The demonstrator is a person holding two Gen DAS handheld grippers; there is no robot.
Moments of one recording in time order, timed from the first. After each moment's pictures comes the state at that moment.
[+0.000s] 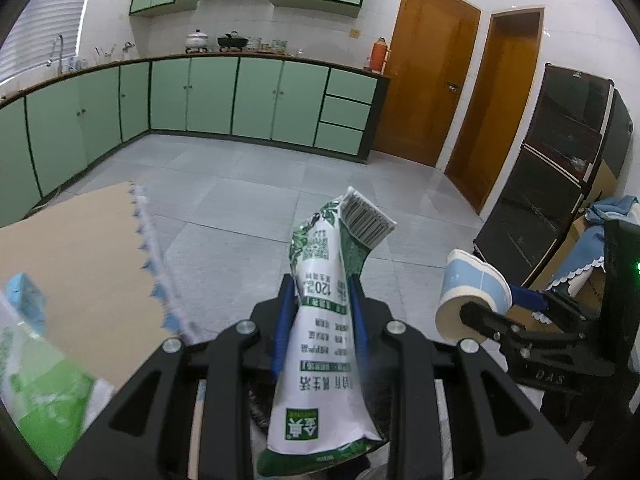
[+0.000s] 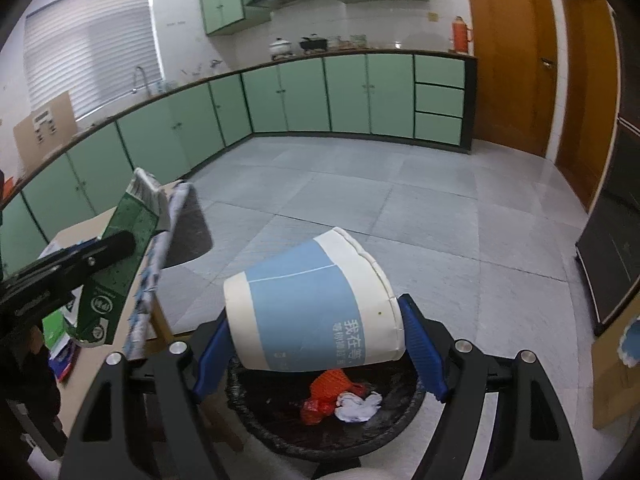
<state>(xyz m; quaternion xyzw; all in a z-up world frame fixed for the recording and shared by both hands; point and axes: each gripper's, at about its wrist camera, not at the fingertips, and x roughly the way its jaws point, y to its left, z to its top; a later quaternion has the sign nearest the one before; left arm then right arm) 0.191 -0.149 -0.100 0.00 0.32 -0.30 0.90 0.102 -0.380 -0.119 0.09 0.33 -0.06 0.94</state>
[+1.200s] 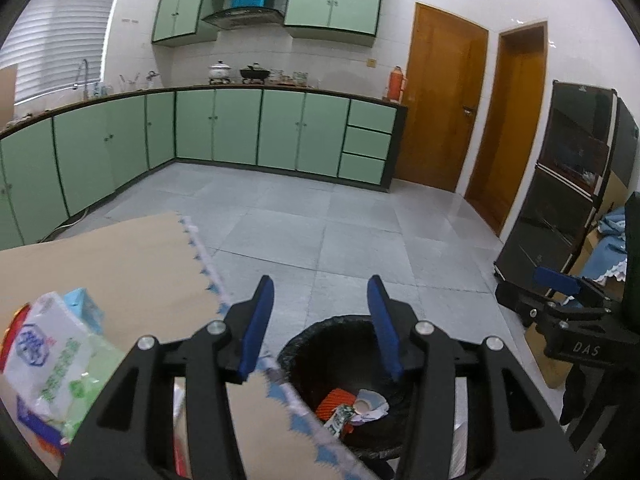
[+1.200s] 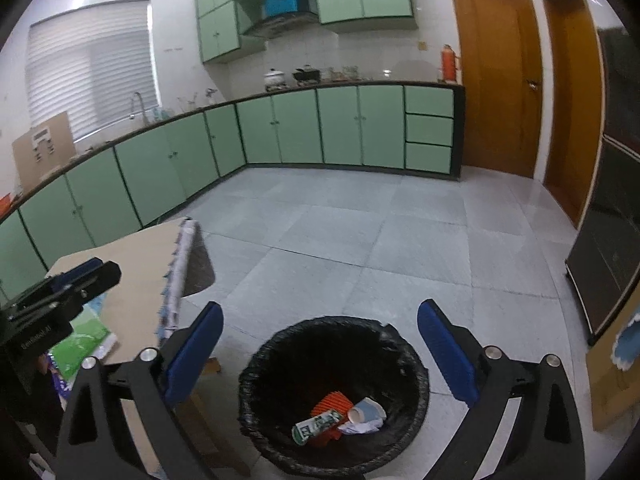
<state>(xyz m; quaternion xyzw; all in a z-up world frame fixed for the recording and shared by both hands) 0.163 -0.090 -0.063 0.00 0.26 -0.25 0.93 0.085 -0.334 -0.073 0.08 0.27 -0.07 0.96</state>
